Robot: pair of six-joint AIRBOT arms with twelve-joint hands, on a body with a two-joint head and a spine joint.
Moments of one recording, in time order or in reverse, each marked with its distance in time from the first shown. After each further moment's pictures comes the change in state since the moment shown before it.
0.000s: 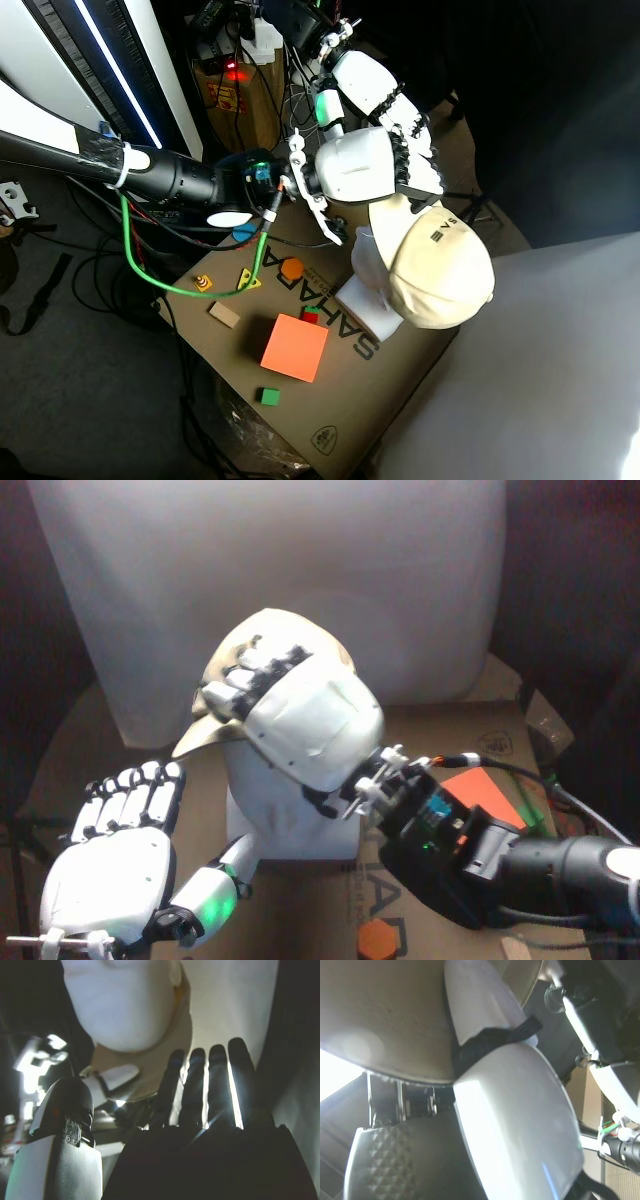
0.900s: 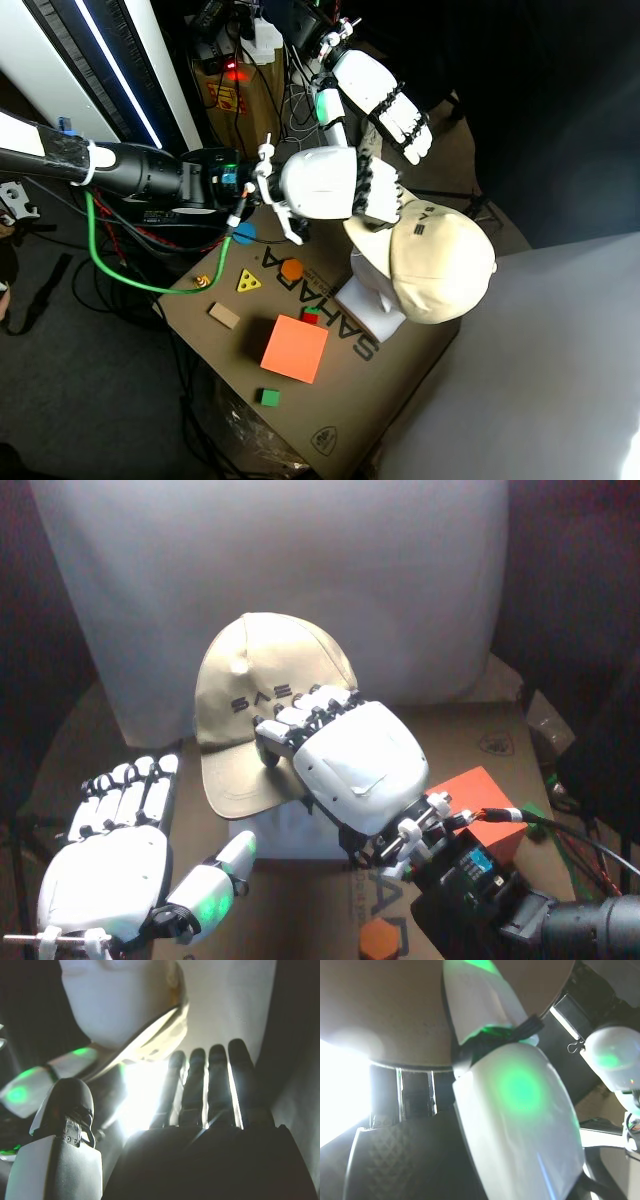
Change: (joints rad) left arm 0.002 0.000 0.009 -0.001 0.004 -0.011; right arm -0.100 0.066 -0.180 0.267 0.009 -0.060
